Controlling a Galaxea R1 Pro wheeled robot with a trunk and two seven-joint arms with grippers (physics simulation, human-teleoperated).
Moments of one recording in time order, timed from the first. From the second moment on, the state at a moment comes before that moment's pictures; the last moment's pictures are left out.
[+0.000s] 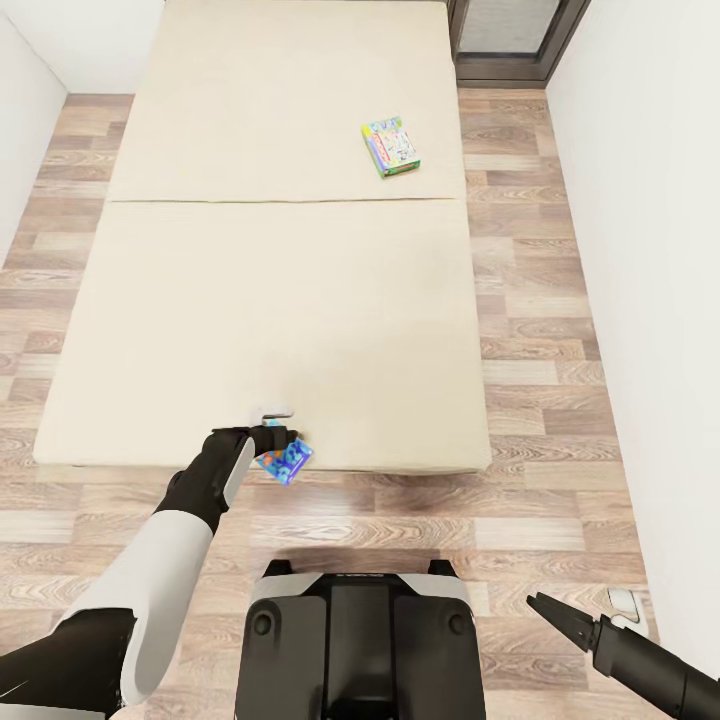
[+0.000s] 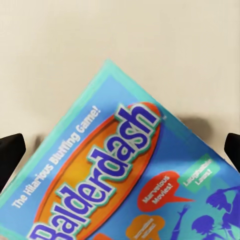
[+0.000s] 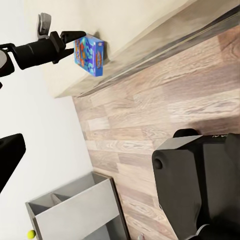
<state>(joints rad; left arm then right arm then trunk) -0.95 -0.07 0.06 -0.73 -0.01 0.58 -0.02 -0.03 -0.08 -0.62 -1.53 -0.13 0.80 1.37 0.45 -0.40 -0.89</state>
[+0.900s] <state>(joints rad) -0.95 -0.05 0.07 -0.83 0.00 0.60 -0.02 -0.03 -0.08 -0.62 -1.53 -0.12 0.80 1.37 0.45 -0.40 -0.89</state>
